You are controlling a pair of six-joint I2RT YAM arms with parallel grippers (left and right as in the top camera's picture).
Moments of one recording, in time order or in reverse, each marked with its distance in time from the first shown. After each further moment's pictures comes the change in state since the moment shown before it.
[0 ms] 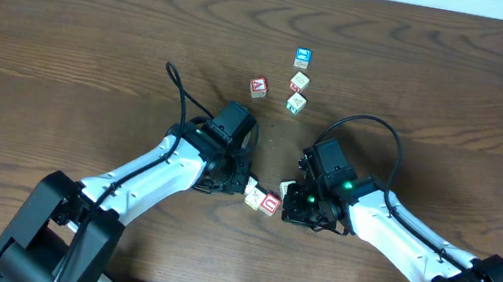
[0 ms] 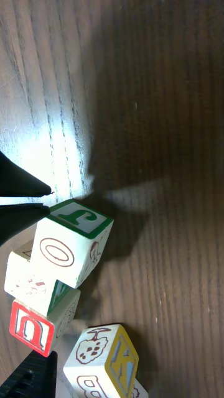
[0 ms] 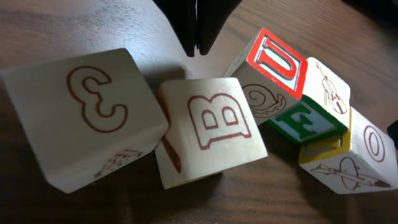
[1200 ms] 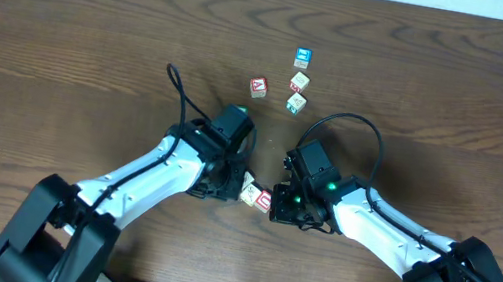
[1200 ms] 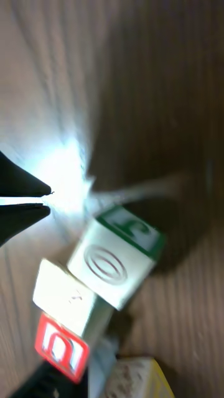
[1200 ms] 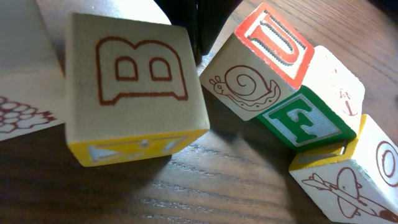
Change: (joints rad) left arm -0.001 -0.020 0.000 -0.102 -0.036 0.048; right arm 0.066 0.074 0.008 0.098 0.019 -0.013
